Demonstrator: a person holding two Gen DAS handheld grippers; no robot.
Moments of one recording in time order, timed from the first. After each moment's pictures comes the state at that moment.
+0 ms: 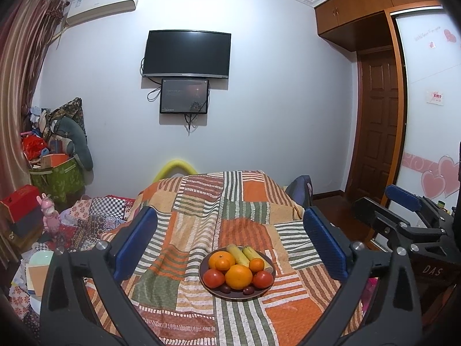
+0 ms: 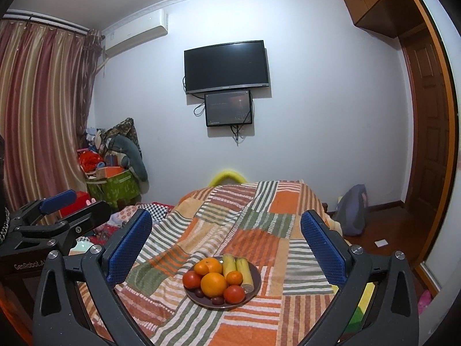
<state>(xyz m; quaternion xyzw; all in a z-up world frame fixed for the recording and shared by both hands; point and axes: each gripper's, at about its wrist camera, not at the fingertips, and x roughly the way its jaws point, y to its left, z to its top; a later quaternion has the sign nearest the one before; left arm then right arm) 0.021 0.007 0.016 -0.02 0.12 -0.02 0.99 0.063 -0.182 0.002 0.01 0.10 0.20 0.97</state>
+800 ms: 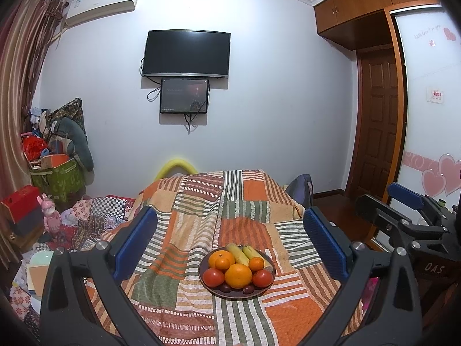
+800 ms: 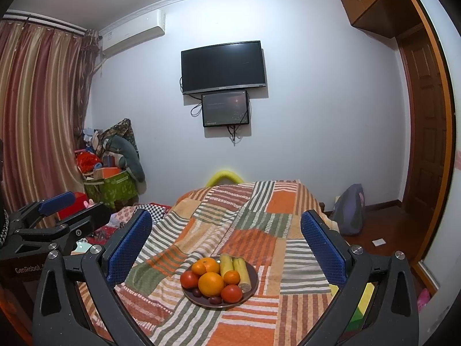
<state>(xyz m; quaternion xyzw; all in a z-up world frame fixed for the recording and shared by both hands) 0.021 0.003 0.013 -0.02 0.12 -0.01 0.99 0.065 -0.184 0.001 0.01 0.10 0.19 0.98</state>
